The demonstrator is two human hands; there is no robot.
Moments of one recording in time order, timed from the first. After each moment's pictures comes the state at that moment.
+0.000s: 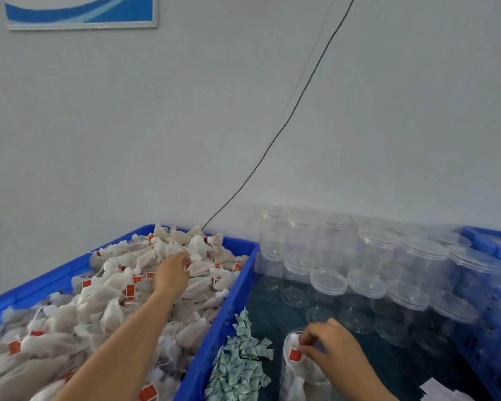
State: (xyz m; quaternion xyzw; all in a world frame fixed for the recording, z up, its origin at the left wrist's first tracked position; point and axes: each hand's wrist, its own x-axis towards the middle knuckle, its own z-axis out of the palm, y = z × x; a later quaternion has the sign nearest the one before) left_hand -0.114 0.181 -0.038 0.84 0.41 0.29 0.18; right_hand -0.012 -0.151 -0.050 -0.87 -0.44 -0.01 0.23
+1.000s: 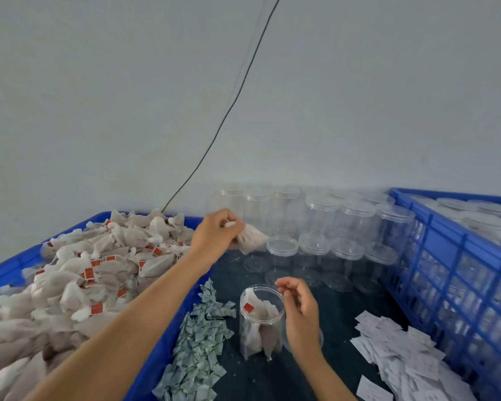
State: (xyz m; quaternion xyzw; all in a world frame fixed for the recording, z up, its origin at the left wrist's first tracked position) left_hand -0.094 0.001 0.043 0.80 0.16 0.32 0.48; right_hand -0.049 -0.167 -0.080 -0.66 -0.23 -0.06 0.71
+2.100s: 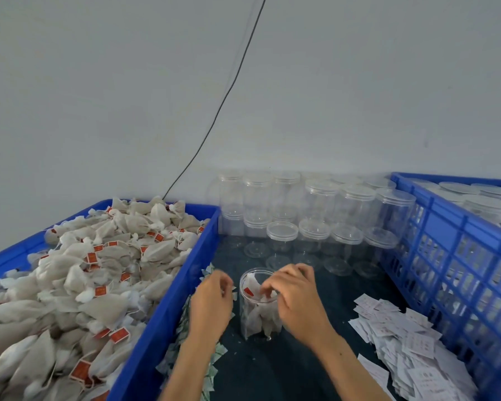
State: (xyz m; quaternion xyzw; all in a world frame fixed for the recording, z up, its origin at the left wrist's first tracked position) left_hand -0.136 -0.036 -0.073 0.86 0.29 0.28 0.32; right_hand -0.047 -0.189 -0.061 -0.78 -0.50 -0.22 0.31
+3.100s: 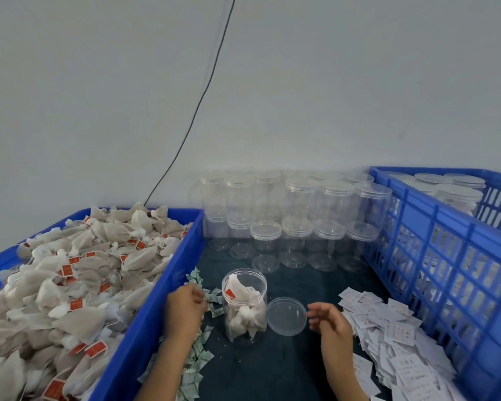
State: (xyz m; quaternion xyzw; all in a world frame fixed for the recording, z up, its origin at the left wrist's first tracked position) left_hand -0.124 -0.012 -0.102 0.84 0.34 0.26 0.34; right_hand -0.022 -0.246 -0.149 -0.67 -0.08 -0.03 0.74
